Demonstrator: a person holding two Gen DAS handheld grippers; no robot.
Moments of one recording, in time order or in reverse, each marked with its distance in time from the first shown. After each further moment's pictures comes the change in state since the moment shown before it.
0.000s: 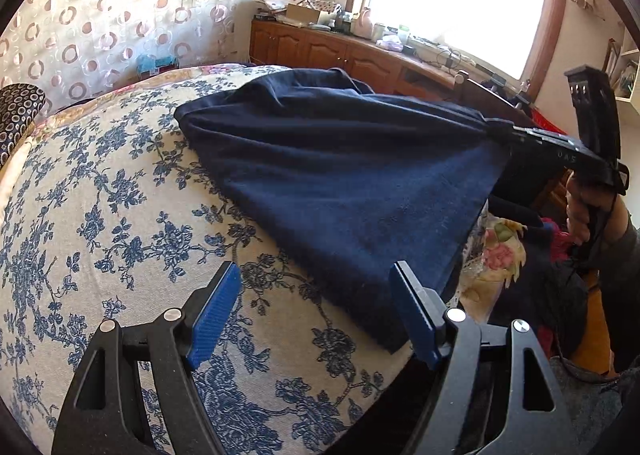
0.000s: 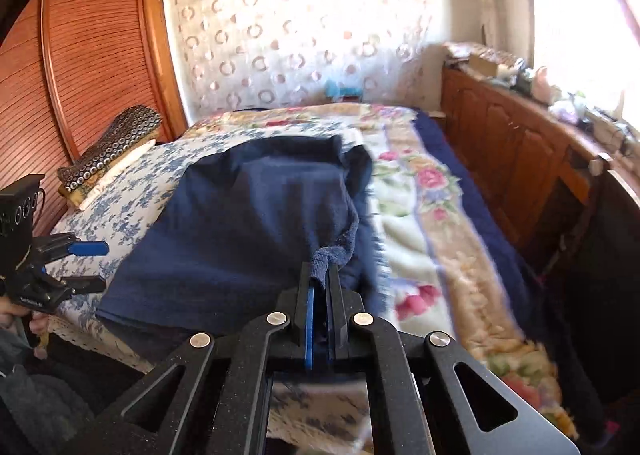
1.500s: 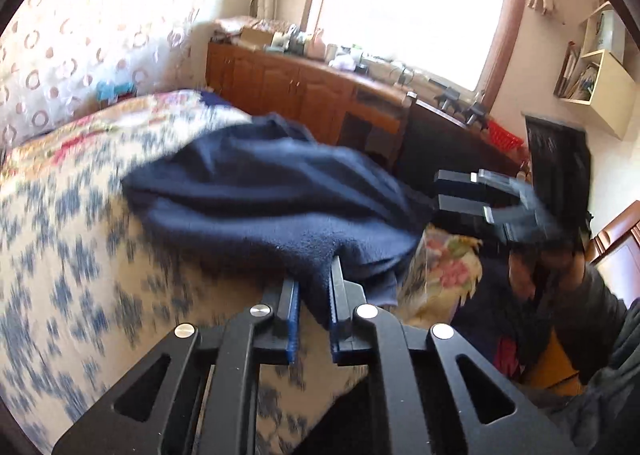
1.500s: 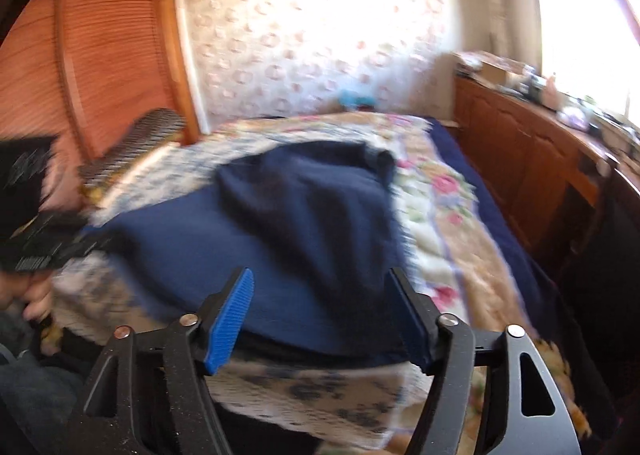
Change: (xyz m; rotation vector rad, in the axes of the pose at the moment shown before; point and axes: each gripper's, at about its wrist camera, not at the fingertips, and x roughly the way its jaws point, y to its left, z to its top) left arm -0.023 -0.035 0.056 0.071 -0.074 -0.146; right arm -0.006 0.032 -0.010 -0.034 -0.050 0.103
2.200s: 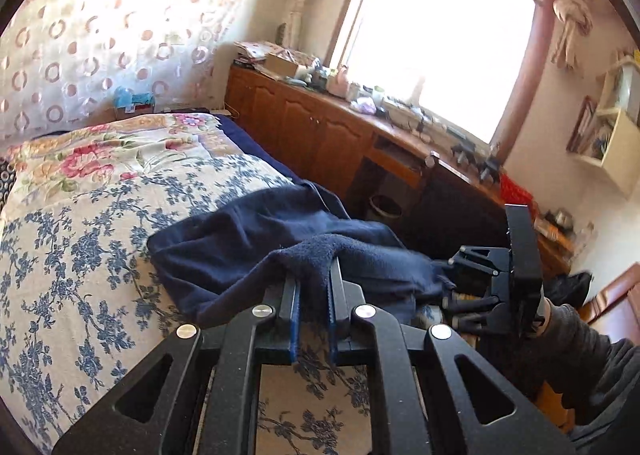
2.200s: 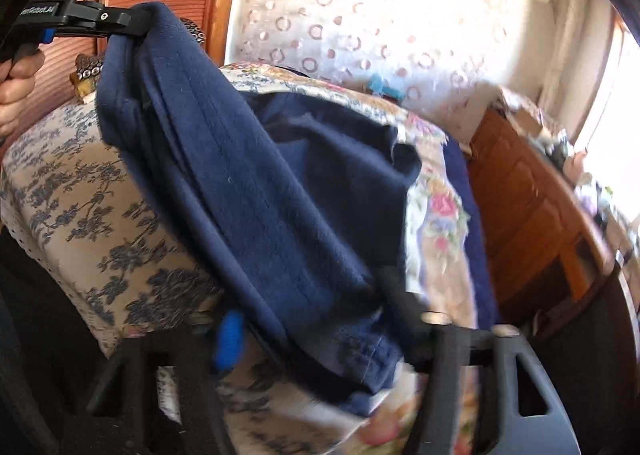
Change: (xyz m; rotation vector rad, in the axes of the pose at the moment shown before) left arm -0.006 0.054 0.050 -0.128 -0.115 0.002; right arm 0.066 0.003 0.005 -0.373 0.128 -0.096
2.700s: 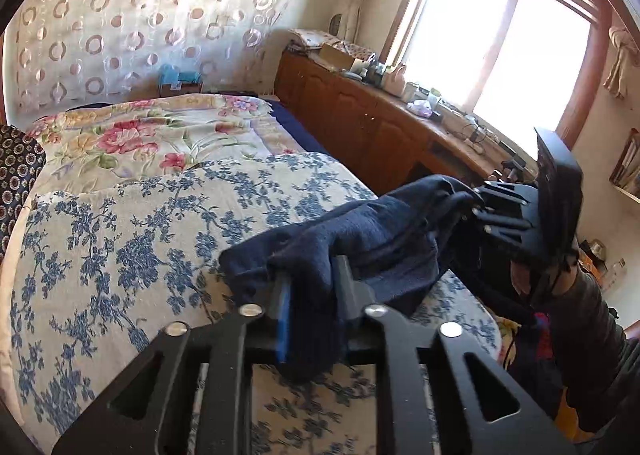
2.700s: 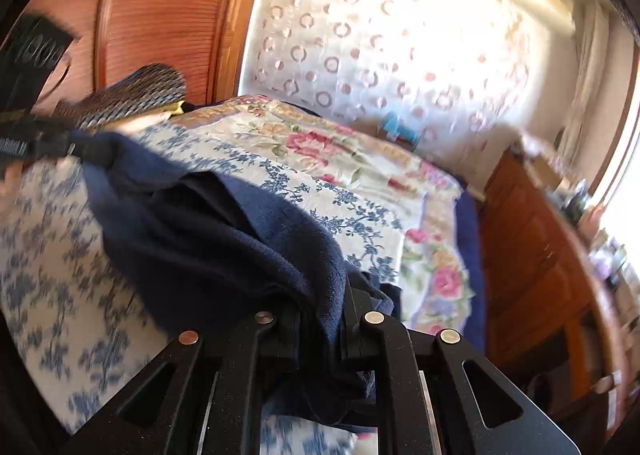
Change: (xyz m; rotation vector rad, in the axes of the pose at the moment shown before) left arm 0.032 0.078 0.025 -0.098 0.042 0.143; right arm 0.062 -0.051 0.122 -0.010 -0.091 0.061
